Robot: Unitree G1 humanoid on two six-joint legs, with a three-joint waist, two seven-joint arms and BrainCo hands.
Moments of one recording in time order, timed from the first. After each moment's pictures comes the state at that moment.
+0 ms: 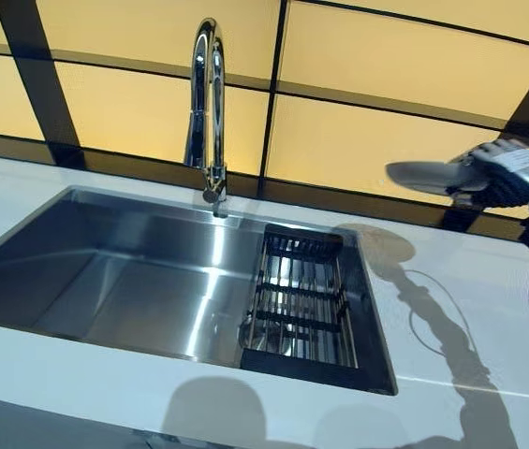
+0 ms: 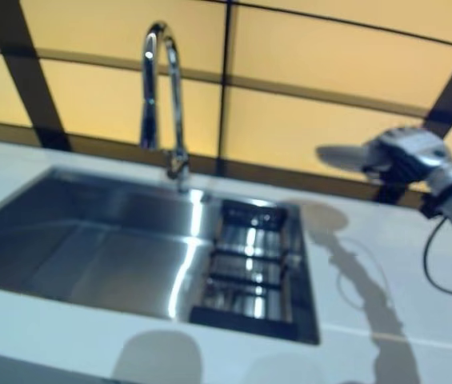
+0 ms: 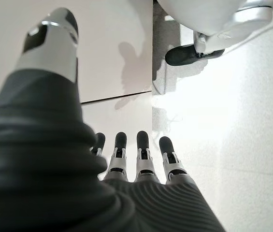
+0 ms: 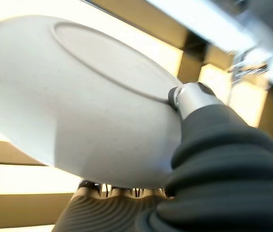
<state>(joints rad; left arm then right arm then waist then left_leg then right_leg) 0.10 0.37 -0.16 1.00 -0.09 0.01 0.02 -0.59 -1.32 0.16 0.39 -0.28 -0.41 -0.03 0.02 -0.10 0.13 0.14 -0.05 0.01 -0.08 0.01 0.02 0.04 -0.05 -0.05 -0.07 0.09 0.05</state>
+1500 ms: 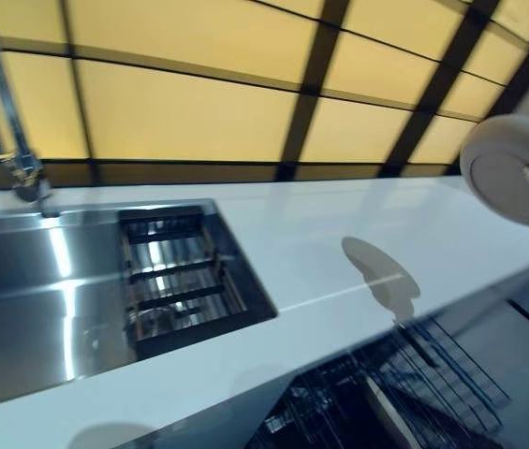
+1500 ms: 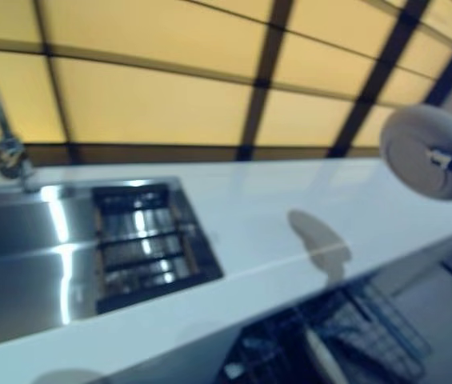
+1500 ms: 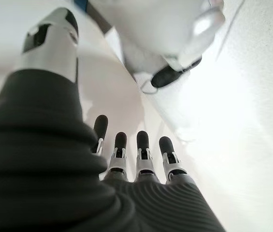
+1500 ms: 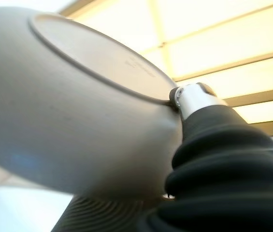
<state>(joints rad) 0.12 0.40 -0.18 1.07 -0.08 0.00 0.02 -0.28 -1.22 -0.19 0.21 0.18 -0.18 -0.01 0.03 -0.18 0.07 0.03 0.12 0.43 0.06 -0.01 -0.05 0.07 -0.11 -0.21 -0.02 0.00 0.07</state>
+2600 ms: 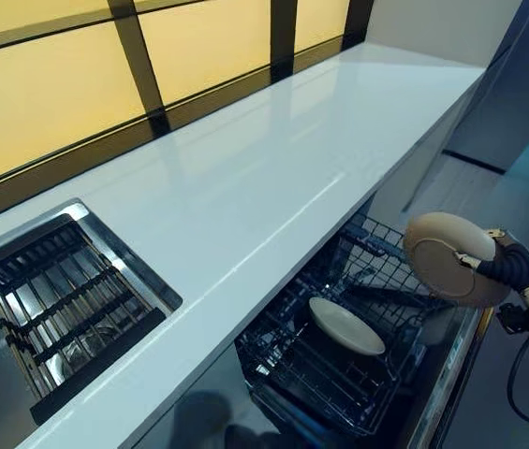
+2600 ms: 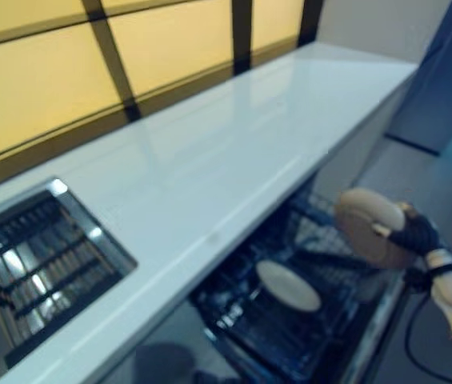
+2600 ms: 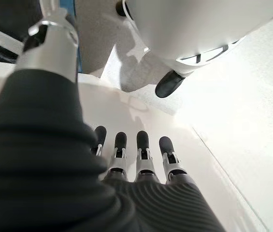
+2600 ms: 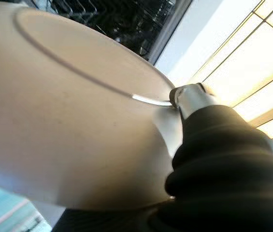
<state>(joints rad) 0.01 0.27 -0.26 1.09 -0.06 -0.07 0.02 -0.08 -0.91 -0.16 0.12 0.13 -0.11 0.02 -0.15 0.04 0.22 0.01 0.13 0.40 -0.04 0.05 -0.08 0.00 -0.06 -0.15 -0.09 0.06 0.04</state>
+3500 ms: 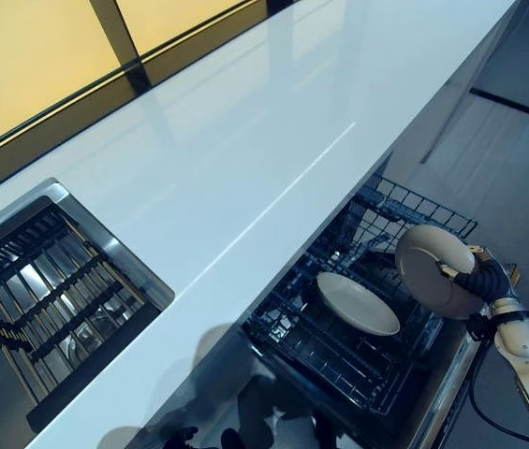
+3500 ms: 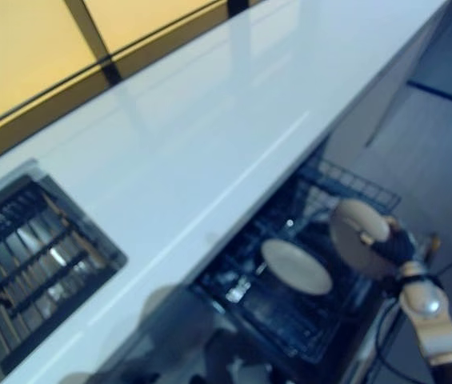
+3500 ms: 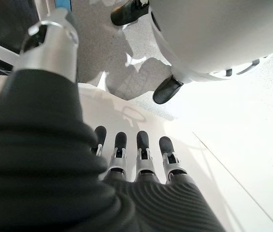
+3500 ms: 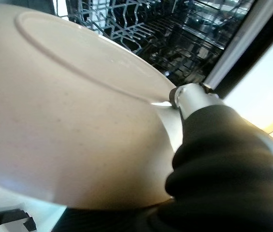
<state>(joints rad) -0.06 0.24 -0.31 1.04 -0.10 -0.07 0.02 -0.17 -0.78 -0.06 0.24 0.04 -0.10 -0.14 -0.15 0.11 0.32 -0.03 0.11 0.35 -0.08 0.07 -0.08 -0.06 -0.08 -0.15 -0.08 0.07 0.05</state>
